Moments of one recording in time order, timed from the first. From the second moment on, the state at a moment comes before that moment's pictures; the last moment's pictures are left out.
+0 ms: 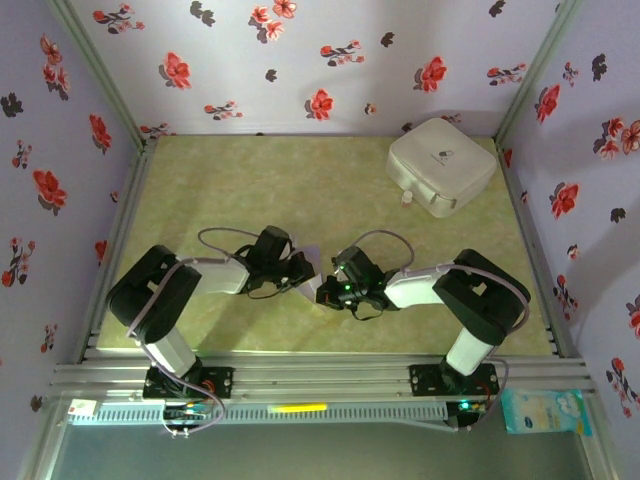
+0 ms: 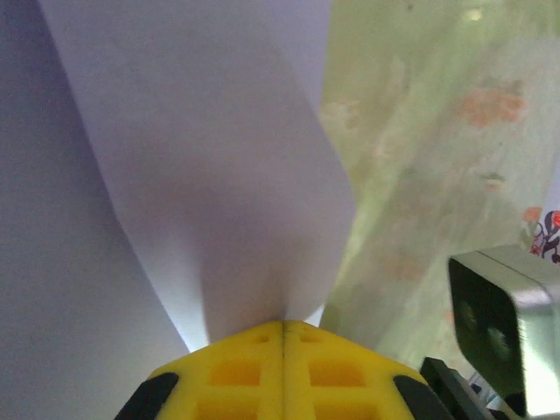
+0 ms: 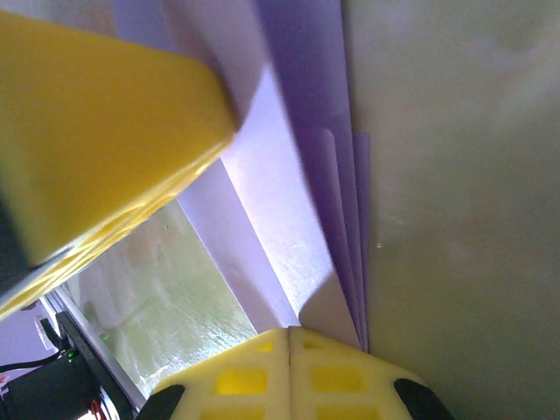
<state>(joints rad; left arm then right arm) -0.69 1.69 0.68 0.17 0.39 -1.03 0.85 1.67 0.60 0.21 -0.42 1.03</state>
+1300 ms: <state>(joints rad) -0.67 1.73 0.68 0.18 0.41 -1.00 0.78 1.43 0.58 0.05 -0.40 1.03</state>
